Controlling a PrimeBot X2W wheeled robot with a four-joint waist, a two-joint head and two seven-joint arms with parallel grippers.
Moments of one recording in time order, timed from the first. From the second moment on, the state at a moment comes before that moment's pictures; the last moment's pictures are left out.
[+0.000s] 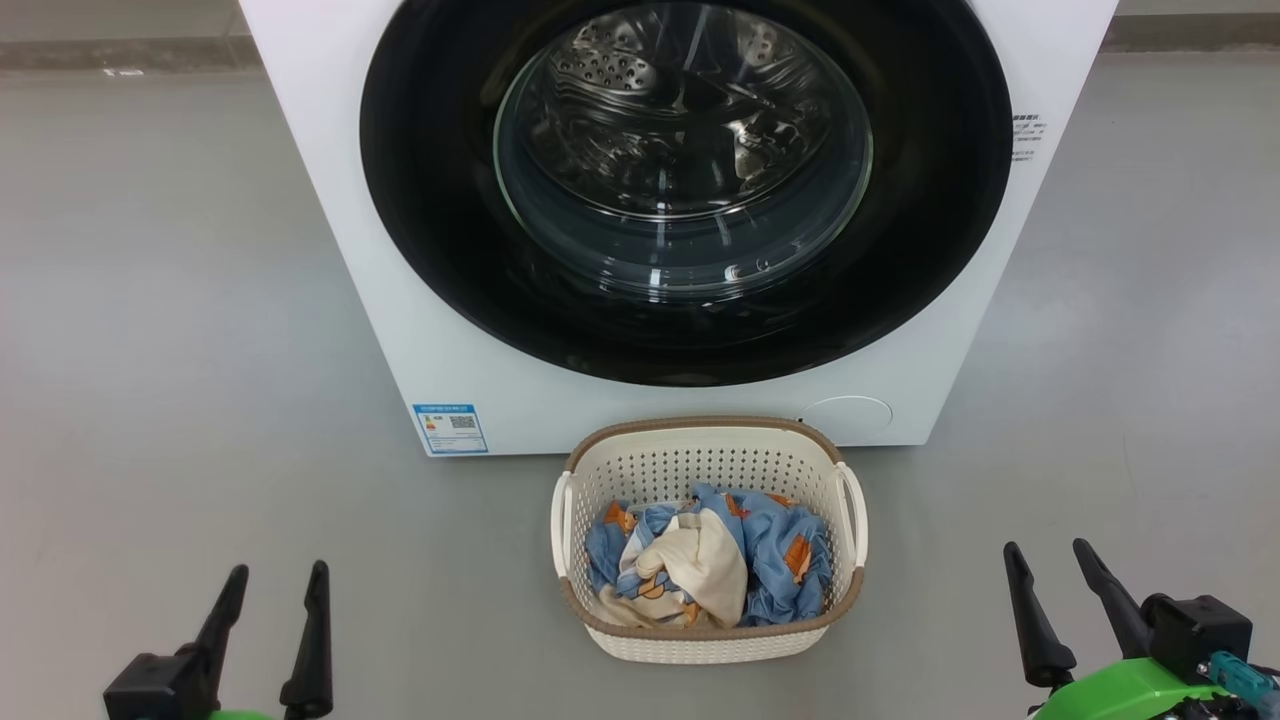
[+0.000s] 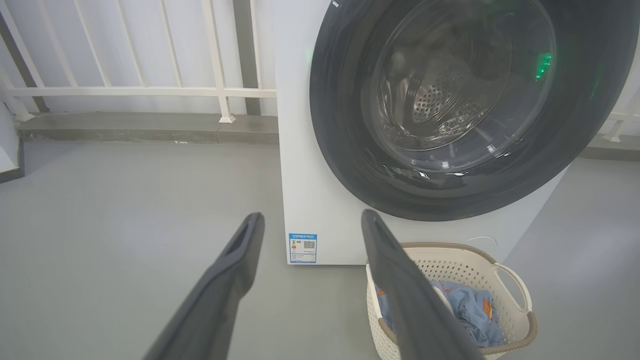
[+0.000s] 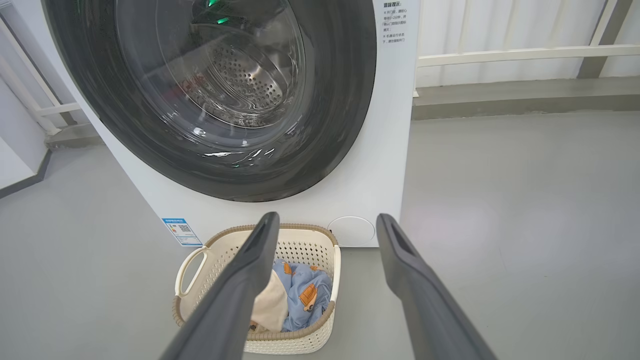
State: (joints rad) left arm 0.00 0.13 -0.04 0.21 -0.26 -0.13 -0.25; right arm -0.04 -0.12 -0.08 0.34 0.22 0.13 -0.25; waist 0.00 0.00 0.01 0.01
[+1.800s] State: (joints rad) left arm 0.00 0.15 -0.05 0.26 -0.29 -0.13 -0.25; right arm -0.02 -0.10 -0.12 0.32 0.22 0.13 -0.25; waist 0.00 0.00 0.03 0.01
